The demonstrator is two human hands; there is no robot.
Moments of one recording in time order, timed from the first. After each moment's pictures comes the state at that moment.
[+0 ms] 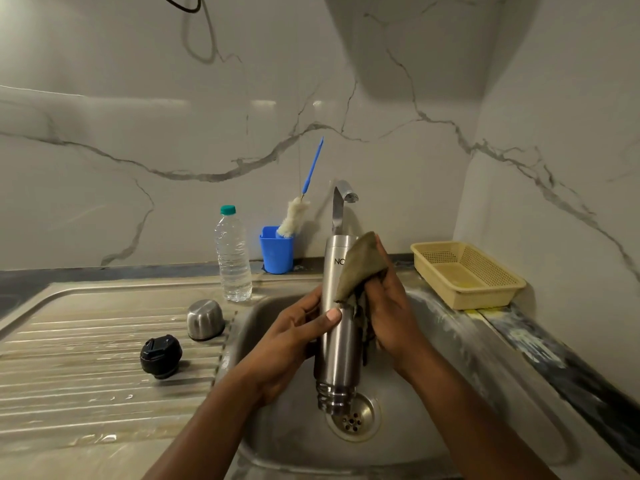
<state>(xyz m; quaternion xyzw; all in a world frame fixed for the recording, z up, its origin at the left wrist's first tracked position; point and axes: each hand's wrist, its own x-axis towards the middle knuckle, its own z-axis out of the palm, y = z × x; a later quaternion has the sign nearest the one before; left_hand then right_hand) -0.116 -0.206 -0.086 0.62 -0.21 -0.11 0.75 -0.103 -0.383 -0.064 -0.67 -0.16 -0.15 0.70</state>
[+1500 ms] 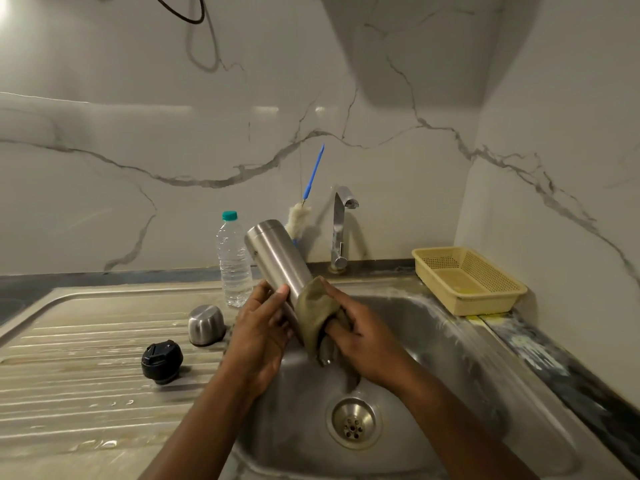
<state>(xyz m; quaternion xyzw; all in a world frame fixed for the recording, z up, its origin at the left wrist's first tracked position) -0.100 -0.190 -0.082 0.46 -0.08 0.01 0.89 -0.107 -0.371 -0.079 -0.80 -0.23 -0.07 0.55</state>
